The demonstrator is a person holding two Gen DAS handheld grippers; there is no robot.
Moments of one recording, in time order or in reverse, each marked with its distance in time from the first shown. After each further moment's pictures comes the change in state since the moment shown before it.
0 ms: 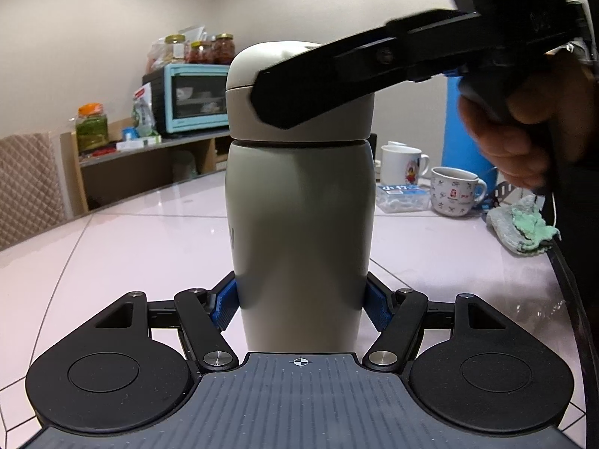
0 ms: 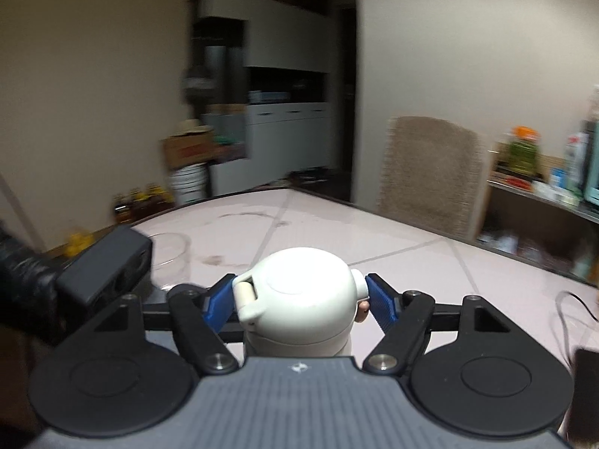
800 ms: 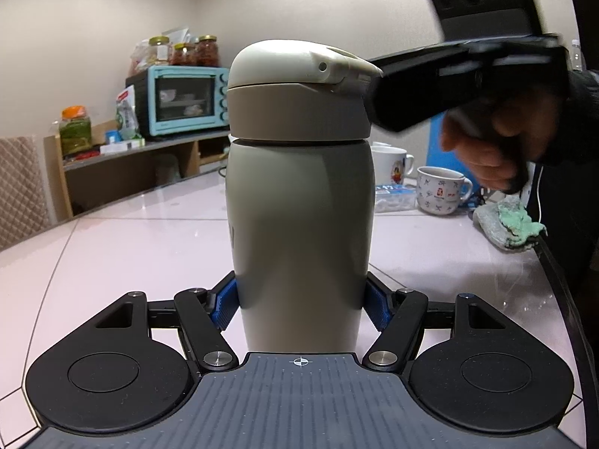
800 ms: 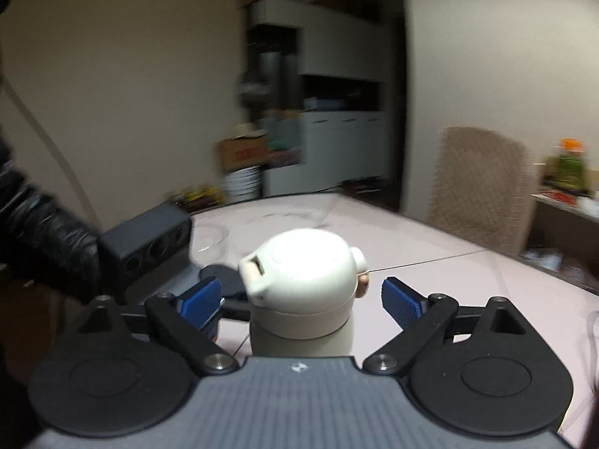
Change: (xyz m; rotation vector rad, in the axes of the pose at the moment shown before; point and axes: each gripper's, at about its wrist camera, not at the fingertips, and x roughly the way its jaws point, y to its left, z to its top) left arm 0.001 0.004 0.000 0.015 -0.004 -0.049; right arm -0.020 0.005 -0.009 0.028 -0.072 0.009
